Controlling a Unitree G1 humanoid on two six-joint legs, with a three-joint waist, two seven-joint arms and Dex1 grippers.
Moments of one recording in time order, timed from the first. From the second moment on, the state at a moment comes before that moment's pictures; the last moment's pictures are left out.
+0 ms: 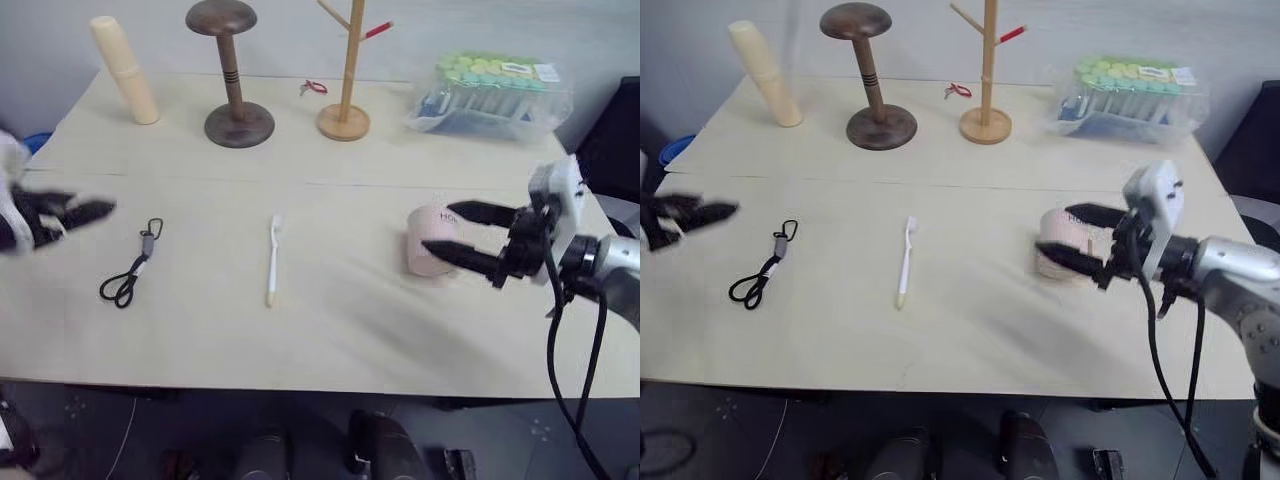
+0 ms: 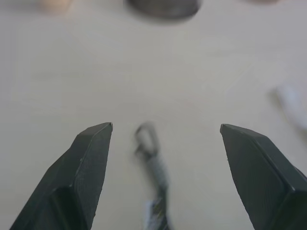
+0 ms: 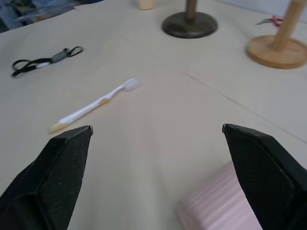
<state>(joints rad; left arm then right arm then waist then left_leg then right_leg) -0.66 1.02 0.53 -0.08 -0.51 1.16 -0.91 -0.47 -0.90 -0.28 -0.32 0.92 0.89 0.62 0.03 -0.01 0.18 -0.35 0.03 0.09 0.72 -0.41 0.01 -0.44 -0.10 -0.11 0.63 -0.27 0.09</state>
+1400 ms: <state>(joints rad) -0.76 0.92 0.01 -0.30 -0.75 0.95 -1.14 -0.79 -0.70 0.06 0.19 0.41 1.16 0.58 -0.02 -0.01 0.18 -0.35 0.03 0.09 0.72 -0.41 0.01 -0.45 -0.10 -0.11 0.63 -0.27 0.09</state>
